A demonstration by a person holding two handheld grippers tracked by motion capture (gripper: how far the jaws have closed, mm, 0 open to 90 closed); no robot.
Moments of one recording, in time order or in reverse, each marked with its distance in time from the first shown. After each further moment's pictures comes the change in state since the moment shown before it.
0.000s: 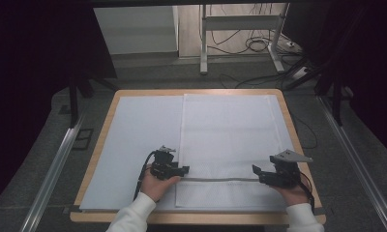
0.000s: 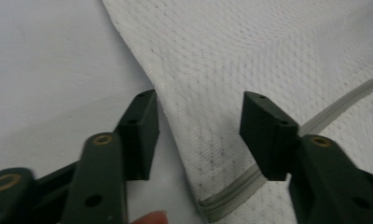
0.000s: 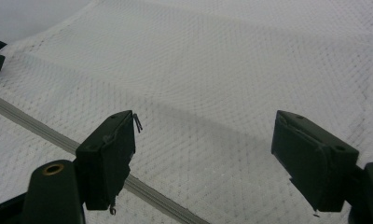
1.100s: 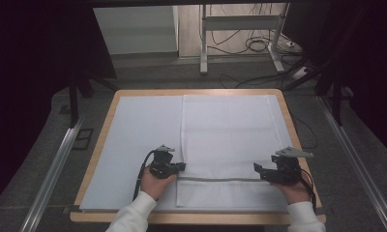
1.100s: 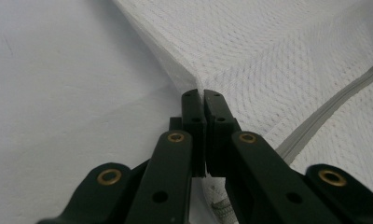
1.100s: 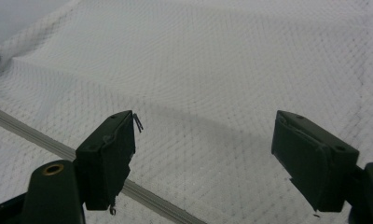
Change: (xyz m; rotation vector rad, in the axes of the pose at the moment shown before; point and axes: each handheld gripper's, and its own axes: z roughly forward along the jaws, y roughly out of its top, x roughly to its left) left arm 0.008 0.001 0.001 -0.025 -0.053 0.032; right arm -0.006 0.007 0.002 0.053 -0.011 0.061
